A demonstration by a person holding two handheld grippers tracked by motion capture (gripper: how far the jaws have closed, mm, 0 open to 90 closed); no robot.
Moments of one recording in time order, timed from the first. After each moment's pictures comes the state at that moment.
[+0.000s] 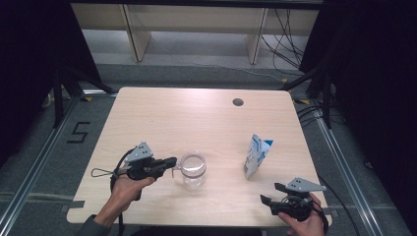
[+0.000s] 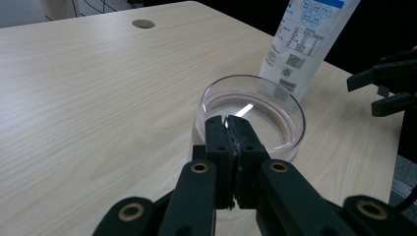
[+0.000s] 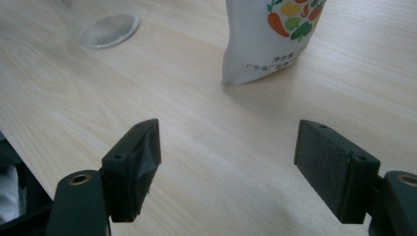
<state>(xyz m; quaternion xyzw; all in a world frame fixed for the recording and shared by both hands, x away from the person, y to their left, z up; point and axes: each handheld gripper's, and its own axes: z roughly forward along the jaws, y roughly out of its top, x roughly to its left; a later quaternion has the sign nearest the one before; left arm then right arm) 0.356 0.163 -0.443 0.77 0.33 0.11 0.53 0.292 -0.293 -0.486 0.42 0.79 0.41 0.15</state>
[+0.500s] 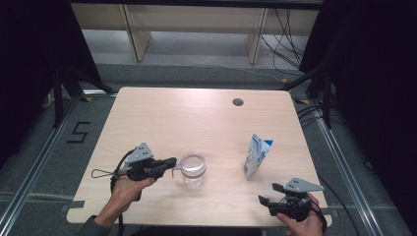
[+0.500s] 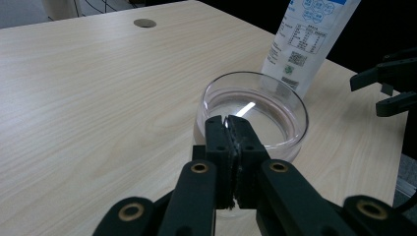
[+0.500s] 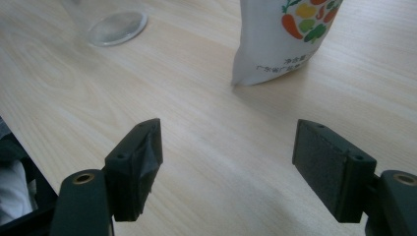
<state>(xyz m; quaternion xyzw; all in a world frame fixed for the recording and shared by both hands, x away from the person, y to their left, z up) 0.355 0.162 -0.444 0.77 0.34 0.11 0.53 0.292 -0.287 -0.487 0.41 0.80 0.42 0.13</state>
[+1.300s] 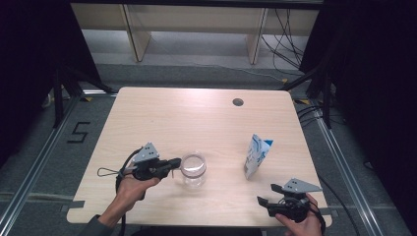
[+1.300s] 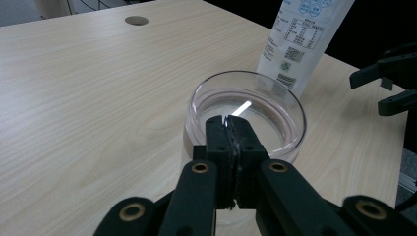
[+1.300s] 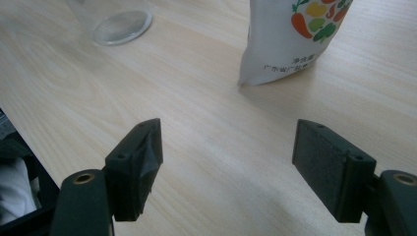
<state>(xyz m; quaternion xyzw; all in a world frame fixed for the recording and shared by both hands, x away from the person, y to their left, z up) 0.359 0.151 -0.447 0.78 0.33 0.11 0.52 0.289 -0.283 -0.487 0.42 0.80 0.42 0.13</state>
